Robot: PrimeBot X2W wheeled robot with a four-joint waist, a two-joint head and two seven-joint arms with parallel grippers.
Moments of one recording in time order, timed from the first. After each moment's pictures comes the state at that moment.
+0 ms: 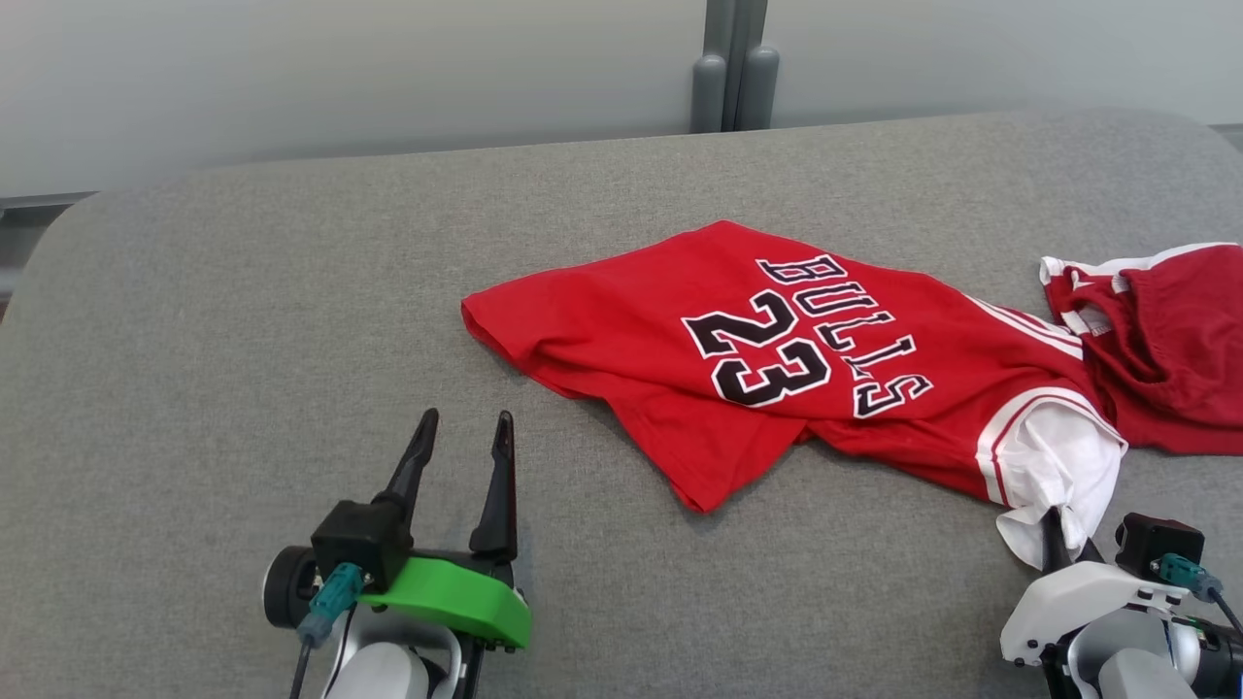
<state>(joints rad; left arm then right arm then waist) -0.15 0.05 -0.32 0.26 -0.33 0.02 -0.26 -0.26 -0.05 -0.33 0.80 0.02 0.13 -0.26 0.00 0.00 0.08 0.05</state>
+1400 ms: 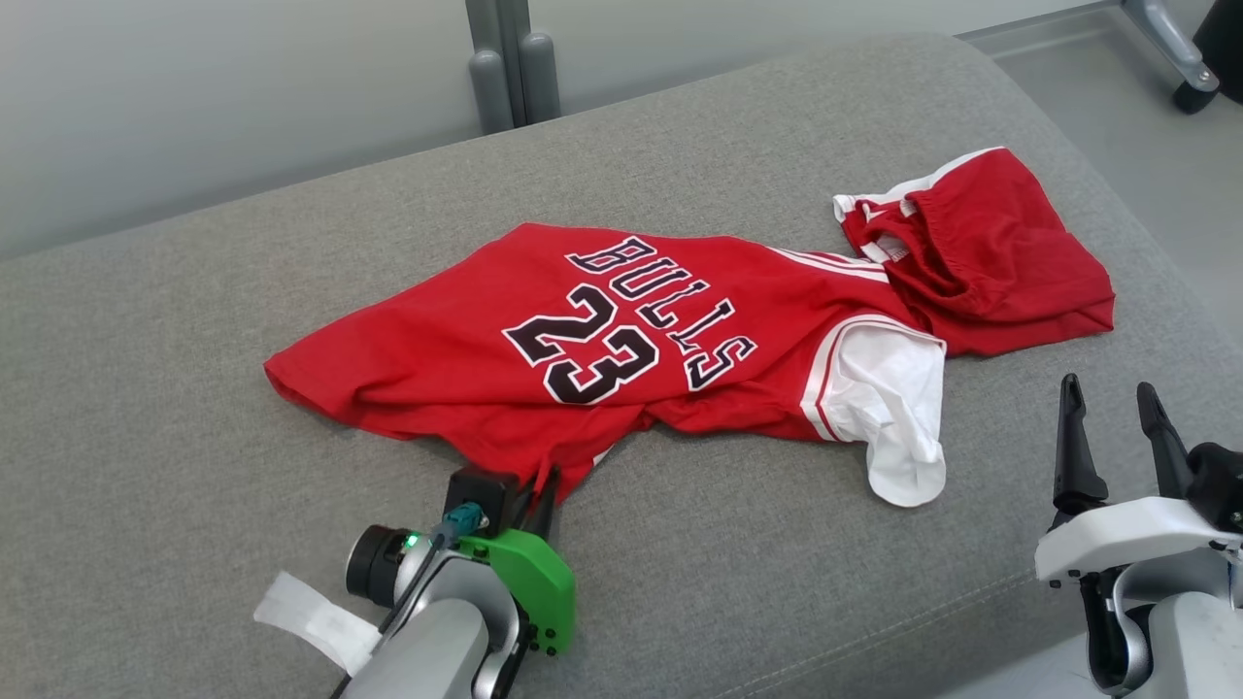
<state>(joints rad) -0.49 0.05 -0.79 0.90 -0.58 0.03 -0.26 -0.15 -0.05 -0.24 0.28 0.13 0.13 -0.21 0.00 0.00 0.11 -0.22</state>
